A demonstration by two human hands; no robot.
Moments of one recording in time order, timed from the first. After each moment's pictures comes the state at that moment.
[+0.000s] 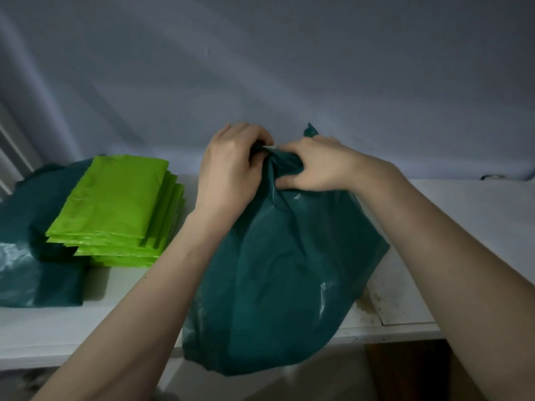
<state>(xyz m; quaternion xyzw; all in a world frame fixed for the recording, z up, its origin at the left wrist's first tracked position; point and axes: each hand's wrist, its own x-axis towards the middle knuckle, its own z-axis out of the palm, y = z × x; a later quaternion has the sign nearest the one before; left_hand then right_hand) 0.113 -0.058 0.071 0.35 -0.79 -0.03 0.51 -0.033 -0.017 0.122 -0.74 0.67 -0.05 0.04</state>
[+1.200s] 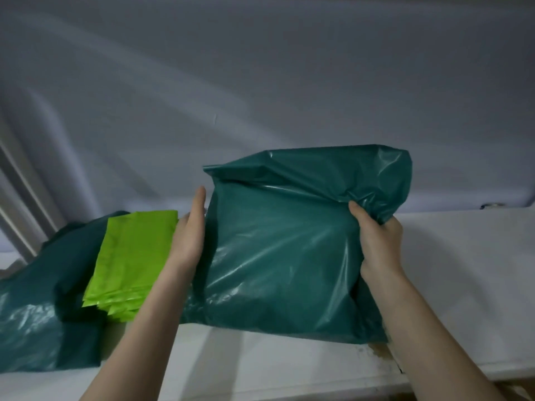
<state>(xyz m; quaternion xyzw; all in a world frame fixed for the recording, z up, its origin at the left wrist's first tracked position) 0.168 -0.081 0.060 0.53 -0.52 -0.52 0.42 -0.053 0.023 0.069 -0.21 0.55 -0.77 0.25</state>
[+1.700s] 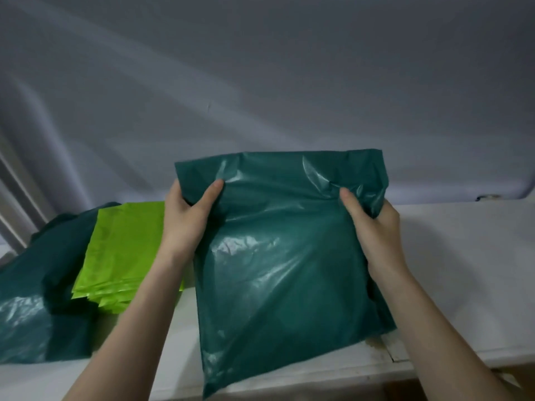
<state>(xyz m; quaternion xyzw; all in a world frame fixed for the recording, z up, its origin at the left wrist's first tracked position) 0.155 -0.068 0.073 0.37 -0.55 -0.44 0.60 -0.060 0.036 0.068 -0.34 0.58 -0.71 0.21</state>
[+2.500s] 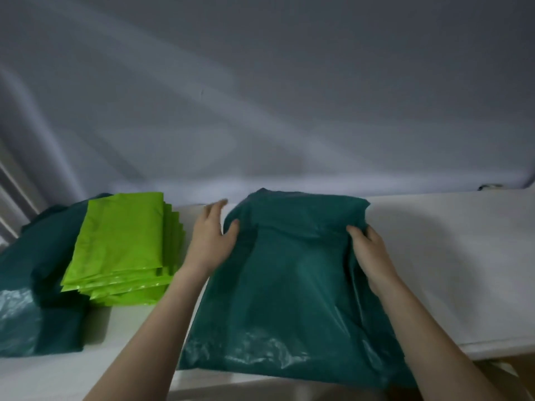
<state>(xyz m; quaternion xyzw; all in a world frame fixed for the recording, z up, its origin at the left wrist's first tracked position) 0.134 -0.092 -0.008 0.50 -0.75 -0.25 0.35 -0.101 0.025 -0.012 -0.31 0.72 -0.56 0.28</state>
